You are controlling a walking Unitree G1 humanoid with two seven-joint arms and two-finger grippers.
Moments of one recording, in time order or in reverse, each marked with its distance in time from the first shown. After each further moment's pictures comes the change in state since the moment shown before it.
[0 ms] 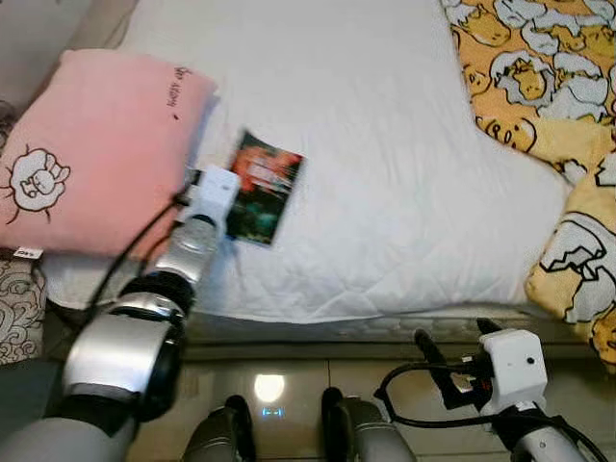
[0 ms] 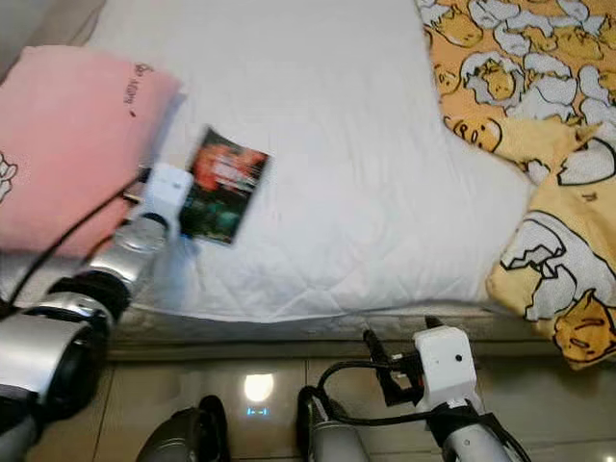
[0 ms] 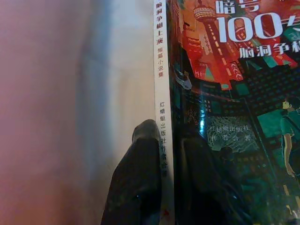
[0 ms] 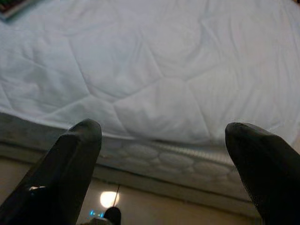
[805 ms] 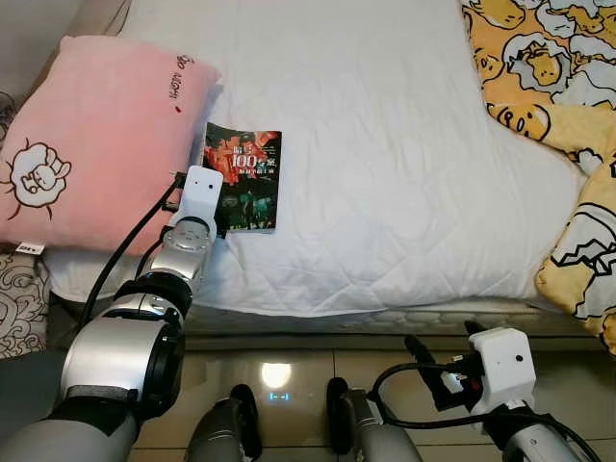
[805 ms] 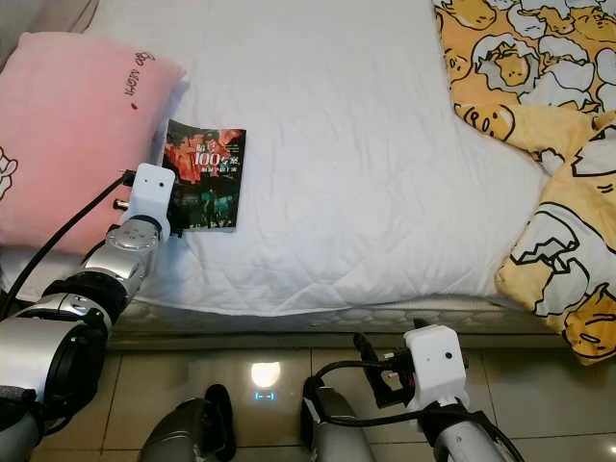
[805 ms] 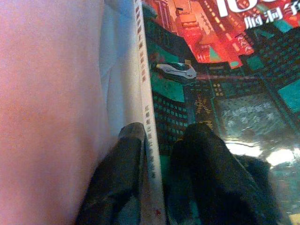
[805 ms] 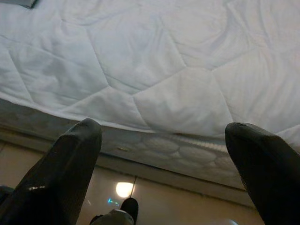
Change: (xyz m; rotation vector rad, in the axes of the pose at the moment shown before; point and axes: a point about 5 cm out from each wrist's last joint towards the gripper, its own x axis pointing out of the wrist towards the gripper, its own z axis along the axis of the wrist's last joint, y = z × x) left arm -0.001 0.001 -0.007 -0.115 0.061 0.042; right arm 0.004 0.008 0.001 0.028 0.013 0.046
